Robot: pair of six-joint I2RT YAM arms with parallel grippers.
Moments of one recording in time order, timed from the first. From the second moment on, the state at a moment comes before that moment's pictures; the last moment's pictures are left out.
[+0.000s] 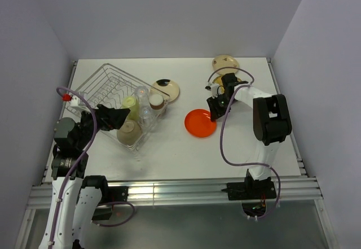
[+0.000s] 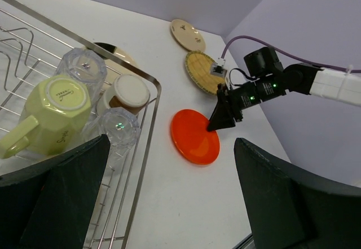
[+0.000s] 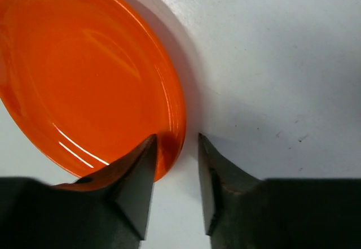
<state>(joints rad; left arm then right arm) -0.01 0.50 0.64 -0.20 0.49 -0.57 0.17 1.91 1.25 -0.67 -0.41 -0.34</state>
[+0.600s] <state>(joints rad) -0.10 0.65 0.64 0.00 0.63 -0.71 0.10 1.92 1.25 -0.70 -0.64 -0.30</state>
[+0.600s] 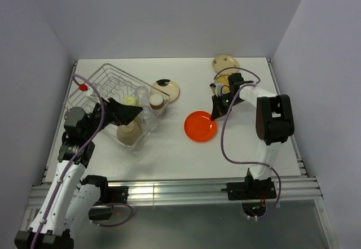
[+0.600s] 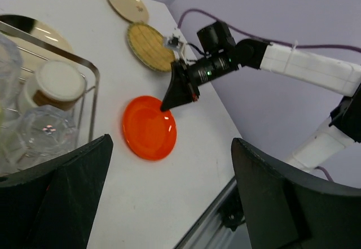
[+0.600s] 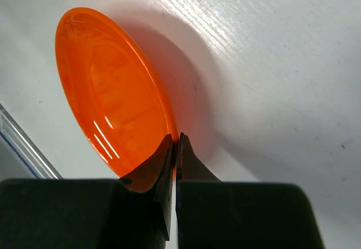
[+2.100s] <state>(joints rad) -0.68 1.39 0.98 0.15 0.36 -0.59 0.08 1.37 1.23 -0.58 -0.95 -0.14</state>
